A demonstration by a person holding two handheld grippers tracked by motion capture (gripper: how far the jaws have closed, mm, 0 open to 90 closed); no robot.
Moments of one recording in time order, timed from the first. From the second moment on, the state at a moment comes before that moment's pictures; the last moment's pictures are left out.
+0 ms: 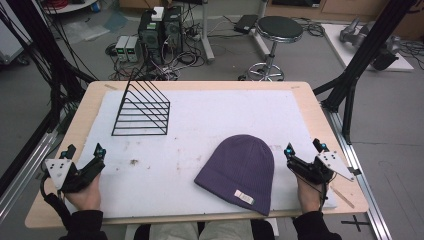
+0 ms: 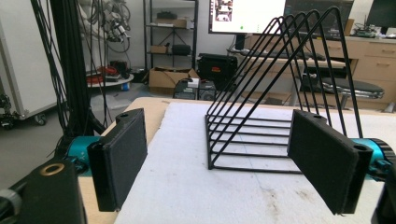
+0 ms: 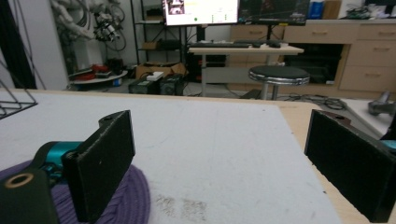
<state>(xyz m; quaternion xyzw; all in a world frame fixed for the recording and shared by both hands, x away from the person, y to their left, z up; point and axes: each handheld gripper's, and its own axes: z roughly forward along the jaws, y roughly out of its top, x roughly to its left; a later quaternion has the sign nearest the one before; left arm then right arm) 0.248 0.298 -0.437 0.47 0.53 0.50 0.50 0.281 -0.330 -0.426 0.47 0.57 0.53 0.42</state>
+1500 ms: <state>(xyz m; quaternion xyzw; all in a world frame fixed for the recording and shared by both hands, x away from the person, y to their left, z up) 0.250 0.299 -0.438 0.48 0.53 0.49 0.50 0.325 -0.290 -0.415 0.46 0.74 0.41 0.29</state>
